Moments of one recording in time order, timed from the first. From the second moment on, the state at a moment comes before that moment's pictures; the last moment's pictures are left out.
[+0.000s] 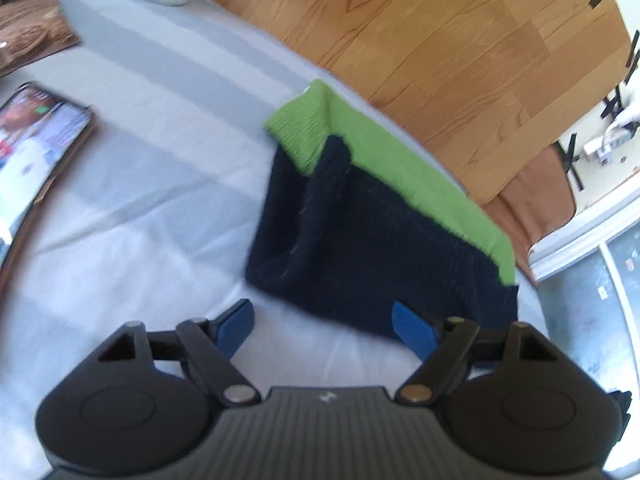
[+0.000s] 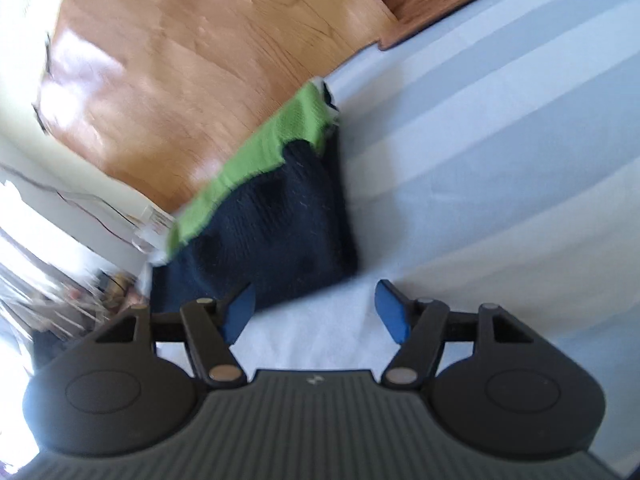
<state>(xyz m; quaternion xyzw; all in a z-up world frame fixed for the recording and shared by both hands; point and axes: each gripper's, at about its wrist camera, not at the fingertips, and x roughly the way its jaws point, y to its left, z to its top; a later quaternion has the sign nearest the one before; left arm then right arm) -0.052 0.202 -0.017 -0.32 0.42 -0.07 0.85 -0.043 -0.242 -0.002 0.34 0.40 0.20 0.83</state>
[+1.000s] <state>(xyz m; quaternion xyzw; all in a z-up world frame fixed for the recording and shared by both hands) -0.147 0.211 -0.015 -0.33 0.44 -0.05 0.83 -0.112 -0.271 0.001 0.32 0.38 0.11 0.86</state>
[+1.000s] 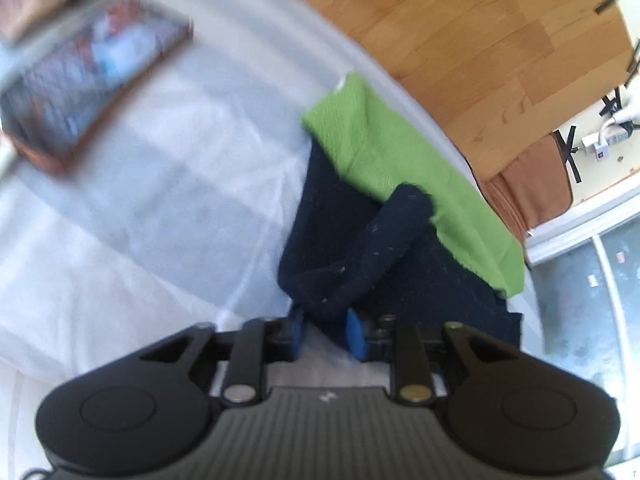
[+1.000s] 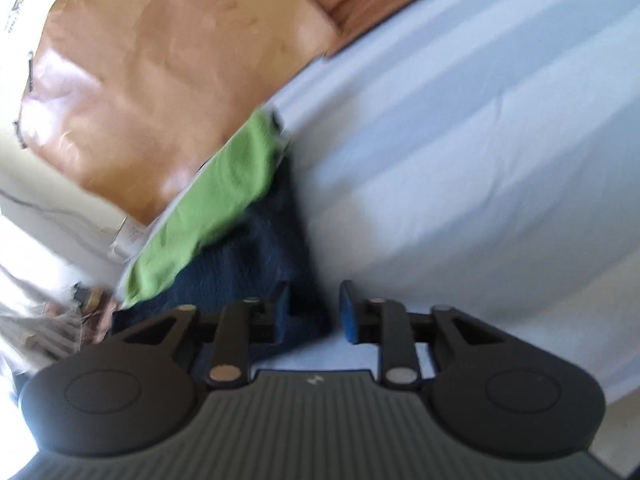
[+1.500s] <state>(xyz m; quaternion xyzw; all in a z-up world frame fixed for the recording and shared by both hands) -0.116 0.146 0.036 -0.17 0.35 -0.10 0.92 -0.086 -0.225 0.035 0.20 0.31 0.20 0.91</state>
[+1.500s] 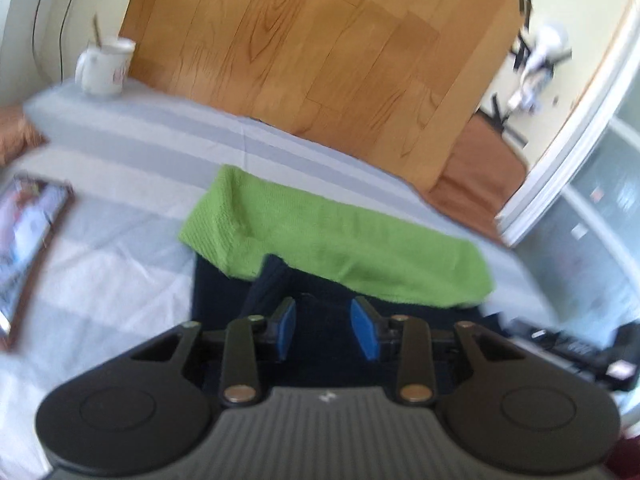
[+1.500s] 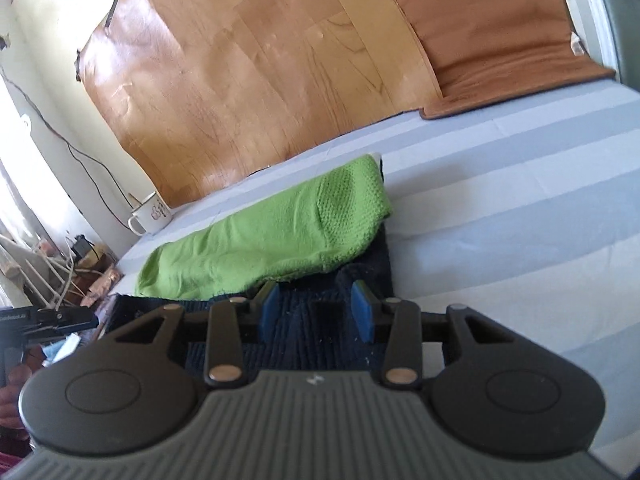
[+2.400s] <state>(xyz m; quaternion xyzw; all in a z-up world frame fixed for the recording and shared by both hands) -0.032 0.179 0.008 -0.16 0.35 -0.01 0.92 0.016 -0.239 0.040 0.20 0.32 0.18 0.91</state>
